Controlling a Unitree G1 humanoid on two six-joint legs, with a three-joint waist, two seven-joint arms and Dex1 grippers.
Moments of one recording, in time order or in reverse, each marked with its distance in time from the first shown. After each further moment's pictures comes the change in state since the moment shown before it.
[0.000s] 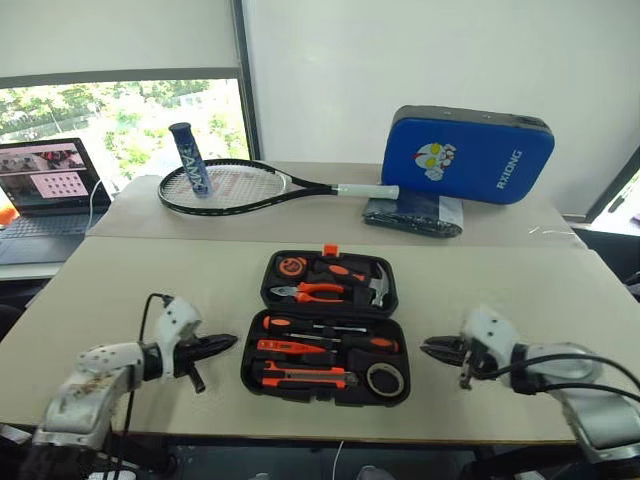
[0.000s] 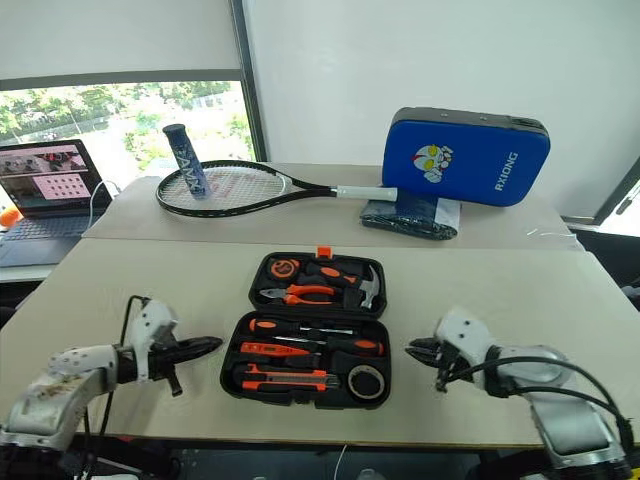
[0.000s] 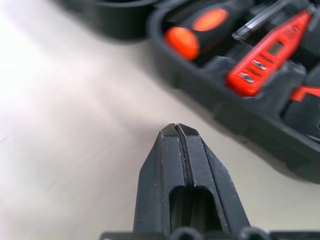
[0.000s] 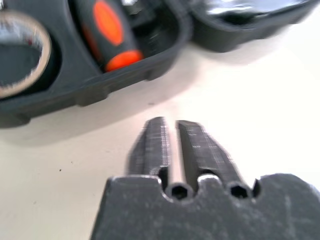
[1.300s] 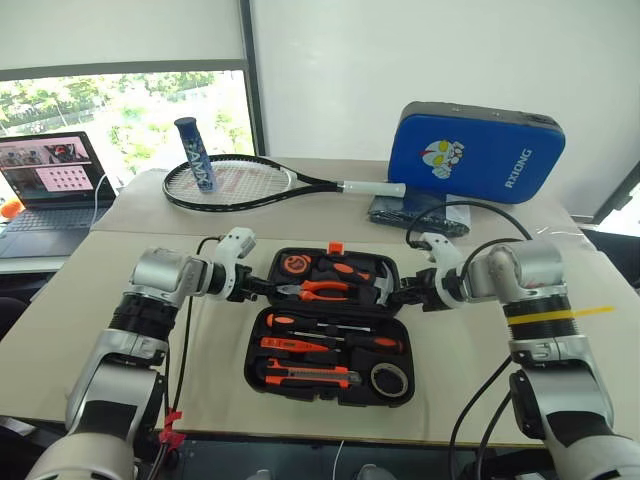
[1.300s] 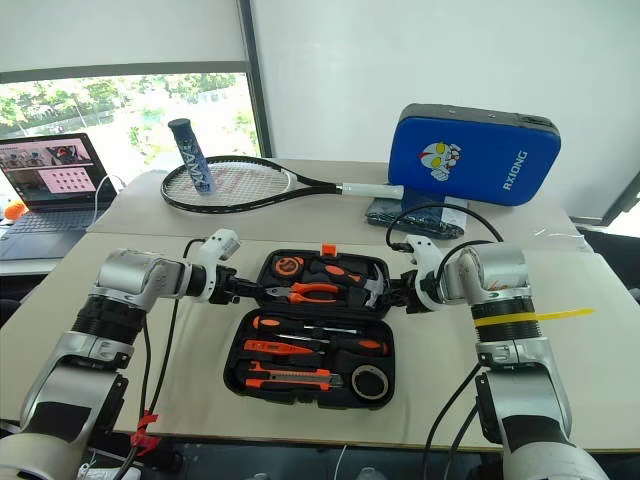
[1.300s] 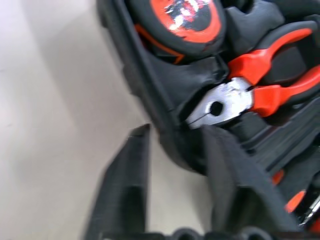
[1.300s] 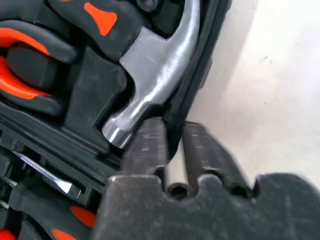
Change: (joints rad) left arm -0.759 -0.186 -0.302 0.477 0.088 0.539 0.172; right arm -0.849 0.255 0.130 0.549 0.119 1.063 -0.481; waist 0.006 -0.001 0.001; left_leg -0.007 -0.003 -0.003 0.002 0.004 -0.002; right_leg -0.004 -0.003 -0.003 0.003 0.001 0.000
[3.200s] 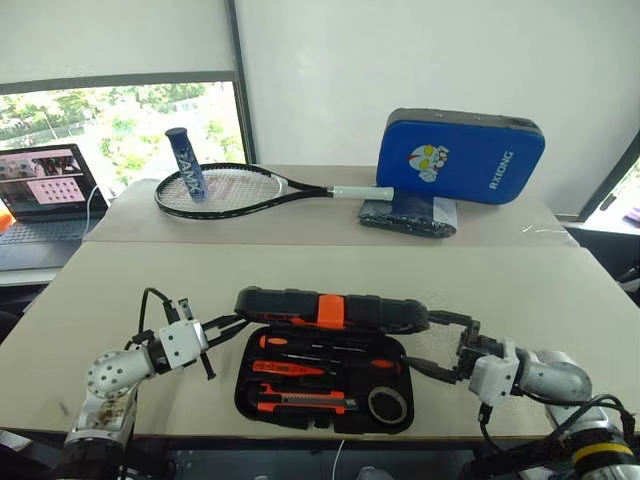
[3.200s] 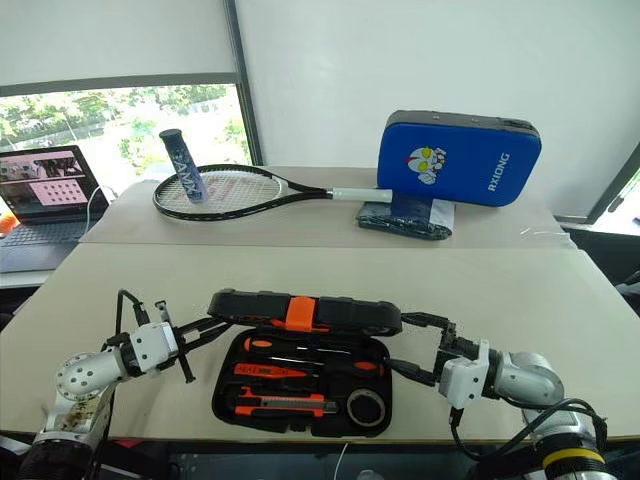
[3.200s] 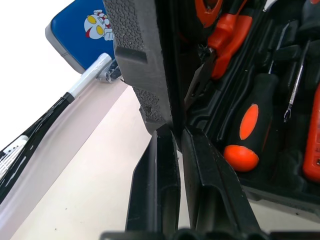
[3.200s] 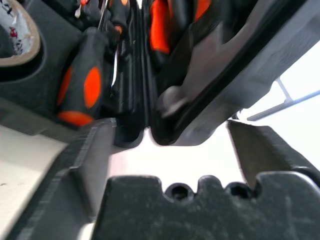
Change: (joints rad) left arm 0.777 0.048 0.237 -0.198 0.070 -1.726 -0.217; right arm 0.681 -0.190 0.029 0.143 -0.388 -2.682 0.393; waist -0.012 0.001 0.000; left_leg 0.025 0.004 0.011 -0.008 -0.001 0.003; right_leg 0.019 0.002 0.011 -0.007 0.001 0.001
